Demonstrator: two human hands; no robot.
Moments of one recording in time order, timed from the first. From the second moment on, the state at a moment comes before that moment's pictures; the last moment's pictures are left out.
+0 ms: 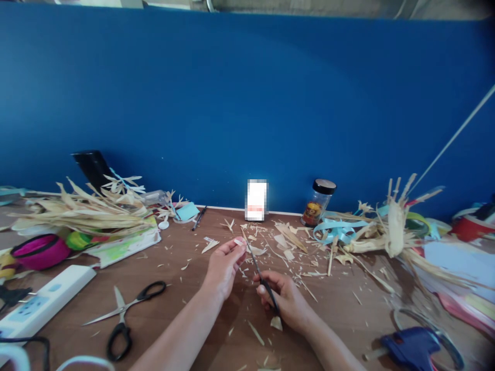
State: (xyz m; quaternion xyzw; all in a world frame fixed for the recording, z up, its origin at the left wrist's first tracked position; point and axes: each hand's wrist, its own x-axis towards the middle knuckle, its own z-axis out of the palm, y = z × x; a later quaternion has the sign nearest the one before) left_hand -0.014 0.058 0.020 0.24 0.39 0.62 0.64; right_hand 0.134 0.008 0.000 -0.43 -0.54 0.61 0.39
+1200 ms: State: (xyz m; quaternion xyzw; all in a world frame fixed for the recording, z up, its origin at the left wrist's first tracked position) left_hand -0.015 0.058 0.022 0.25 0.40 0.61 0.64; right_hand 0.135 0.009 -0.010 -0.44 -0.54 0.60 0.39
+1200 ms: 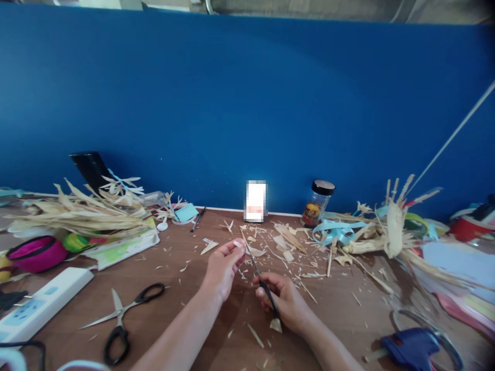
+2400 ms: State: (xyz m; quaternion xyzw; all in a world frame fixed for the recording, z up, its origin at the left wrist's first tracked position) left_hand -0.017 0.058 0.023 0.24 0.41 0.60 0.64; right_hand 0.133 0.010 -0.007 -0.44 -0.52 0.61 0.40
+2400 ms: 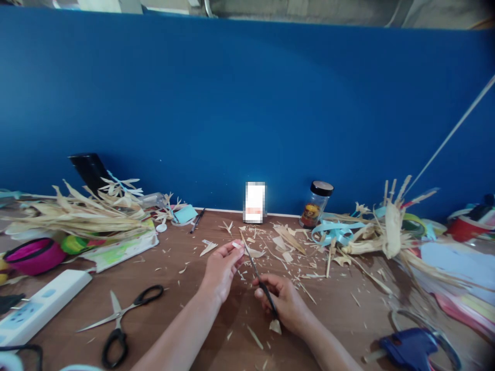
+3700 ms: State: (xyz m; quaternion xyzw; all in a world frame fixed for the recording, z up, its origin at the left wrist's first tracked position) left_hand -0.007 0.049 0.024 0.27 0.44 0.54 0.67; right_hand 0.129 0.007 -0.008 -0.42 -0.56 0.57 0.43
